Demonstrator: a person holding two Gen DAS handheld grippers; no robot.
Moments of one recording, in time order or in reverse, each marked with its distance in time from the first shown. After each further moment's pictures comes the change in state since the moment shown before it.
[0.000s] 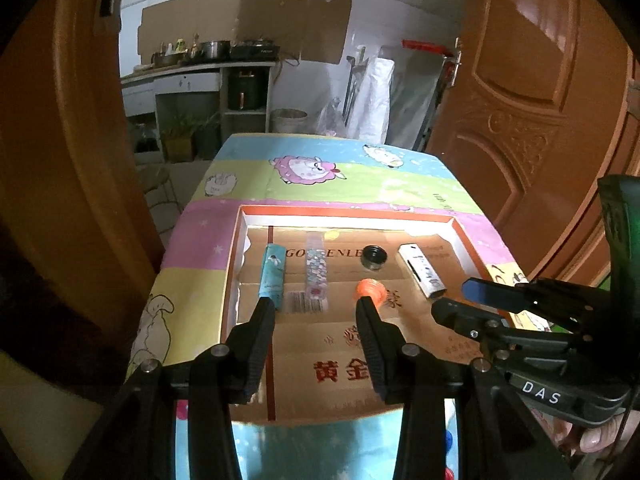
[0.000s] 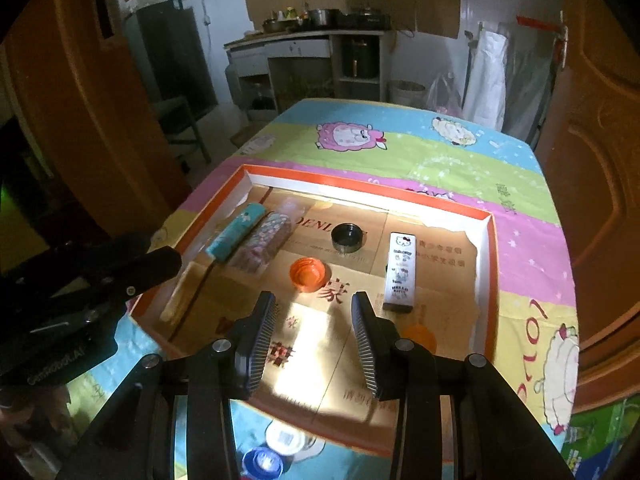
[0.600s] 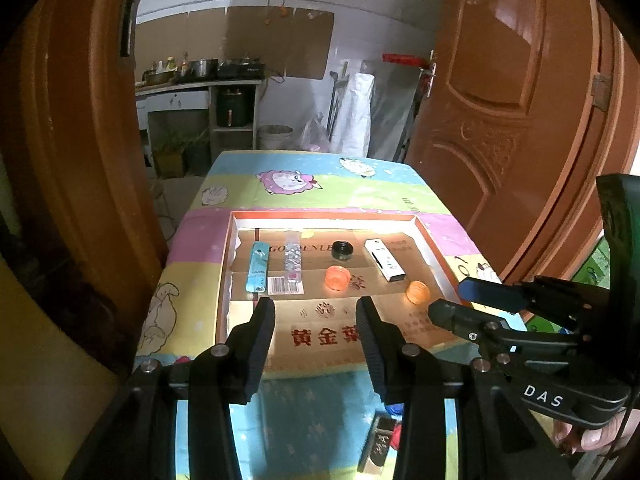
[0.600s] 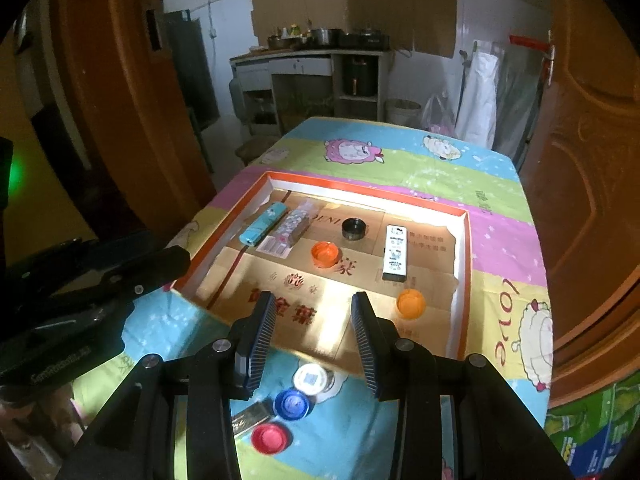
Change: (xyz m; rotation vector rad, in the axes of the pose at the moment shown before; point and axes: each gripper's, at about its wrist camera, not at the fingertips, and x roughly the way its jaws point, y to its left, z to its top) left arm -0.064 -0.017 -0.026 0.033 -0.057 -0.042; right arm -0.068 0.024 -0.029 -0.016 -0.061 -0.021
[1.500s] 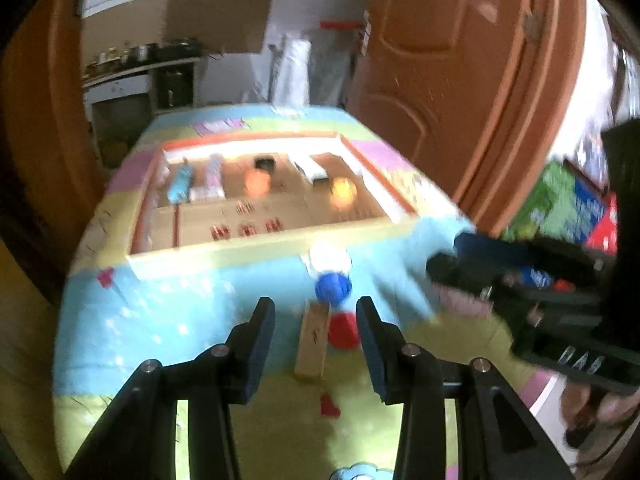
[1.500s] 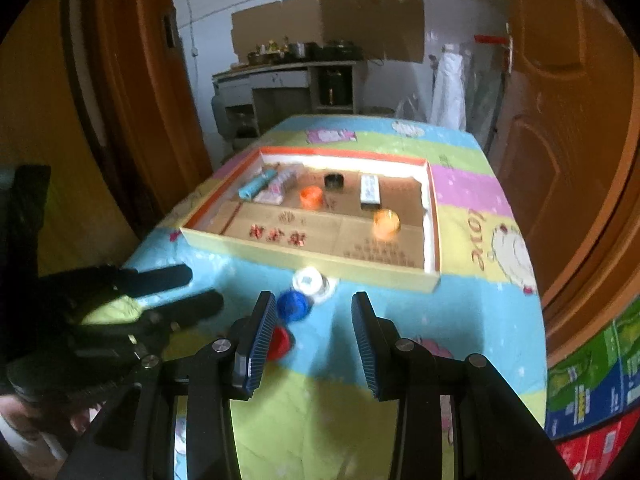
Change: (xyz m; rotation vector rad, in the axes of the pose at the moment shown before) left arm 0.007 -0.041 -0.102 0.141 0.111 -0.166; right arm -0.047 0.008 -0.104 0.070 -0.062 -0.067
